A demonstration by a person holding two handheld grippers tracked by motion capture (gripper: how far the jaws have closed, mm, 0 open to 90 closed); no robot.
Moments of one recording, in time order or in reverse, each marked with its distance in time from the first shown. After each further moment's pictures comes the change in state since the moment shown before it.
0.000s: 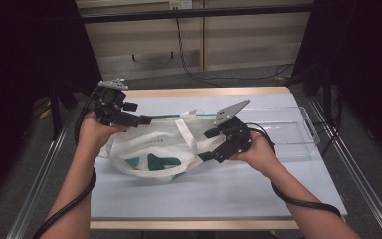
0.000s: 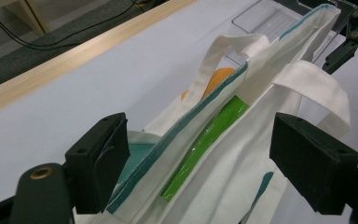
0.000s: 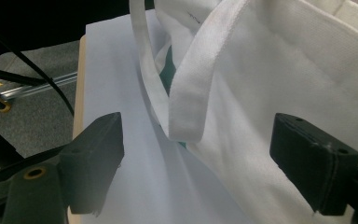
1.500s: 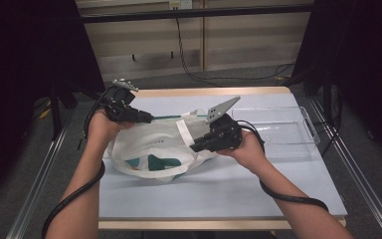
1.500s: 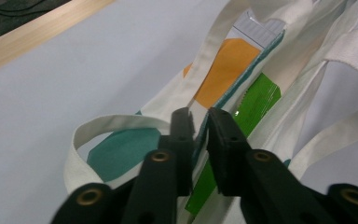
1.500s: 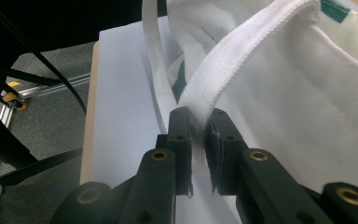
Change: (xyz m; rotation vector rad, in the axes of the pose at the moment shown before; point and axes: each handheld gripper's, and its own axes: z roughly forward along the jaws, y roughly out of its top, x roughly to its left) left arm 0.020 -0.002 0.036 0.136 -0.072 -0.015; right arm -0.001 0.014 0.013 -0.003 0.060 -0.006
